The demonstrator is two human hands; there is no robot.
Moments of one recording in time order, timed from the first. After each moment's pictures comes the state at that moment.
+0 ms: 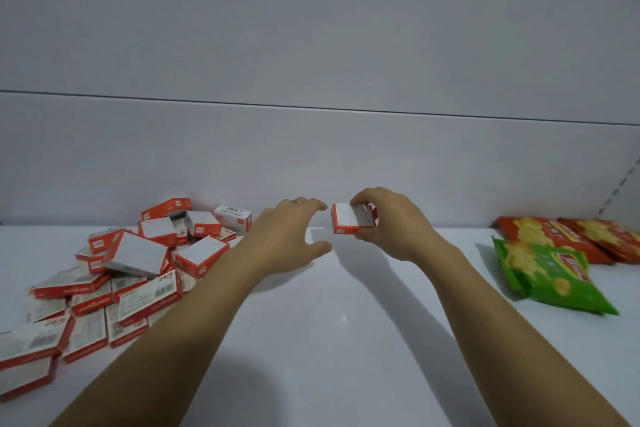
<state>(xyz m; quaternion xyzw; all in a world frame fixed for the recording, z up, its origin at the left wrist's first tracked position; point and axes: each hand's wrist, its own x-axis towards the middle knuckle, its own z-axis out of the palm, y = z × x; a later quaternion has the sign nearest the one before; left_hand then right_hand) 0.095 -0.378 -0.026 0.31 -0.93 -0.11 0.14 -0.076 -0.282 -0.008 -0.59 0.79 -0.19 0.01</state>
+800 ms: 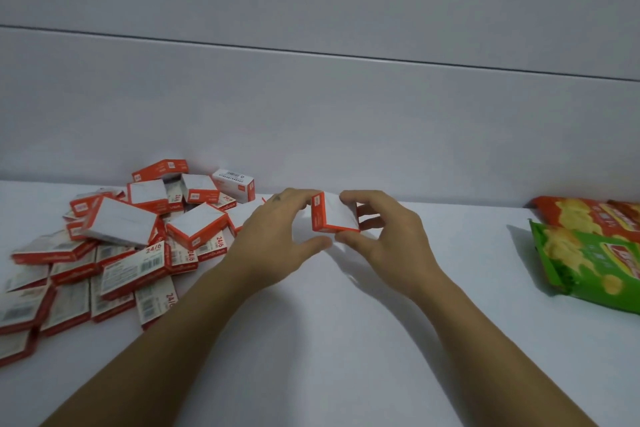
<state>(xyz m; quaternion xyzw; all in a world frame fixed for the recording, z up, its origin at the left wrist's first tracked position) 0.106 -0.370 -0.072 0.36 -0.85 -0.28 0.25 -0.051 -0.275 -0.066 -0.57 0.67 -0.46 0.12</state>
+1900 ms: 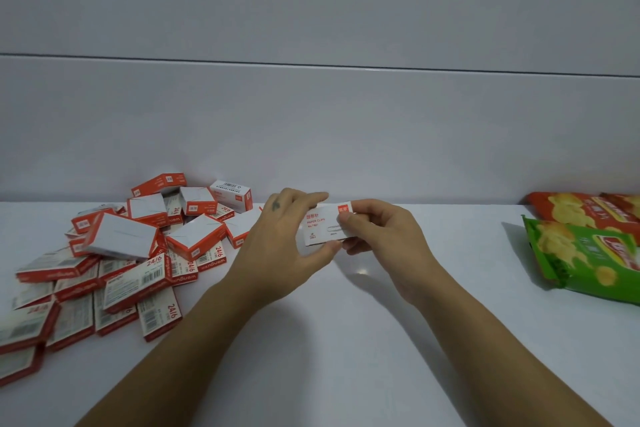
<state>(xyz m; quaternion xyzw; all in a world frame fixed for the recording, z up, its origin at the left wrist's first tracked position) 0.106 -0.360 -0.072 0.27 -0.88 -0.21 0.34 -0.042 -0.268 -0.048 -0.38 0.62 -0.58 0.37</state>
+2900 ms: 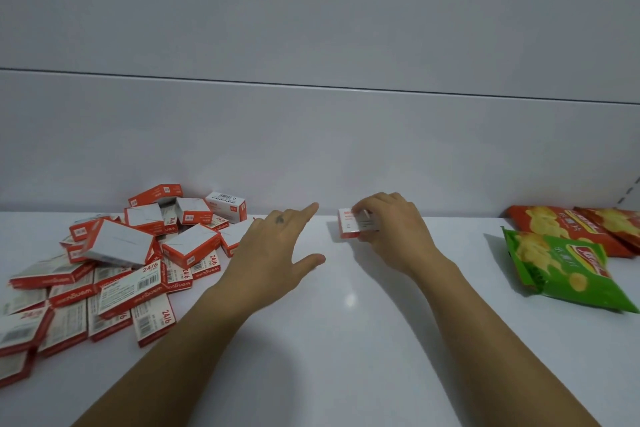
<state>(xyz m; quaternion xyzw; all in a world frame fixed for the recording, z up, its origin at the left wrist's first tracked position) 0.105 -0.360 -0.071 0.32 -0.91 -0.11 0.22 -0.097 -0.288 -0.060 -0.59 0.78 -0.18 -0.06</state>
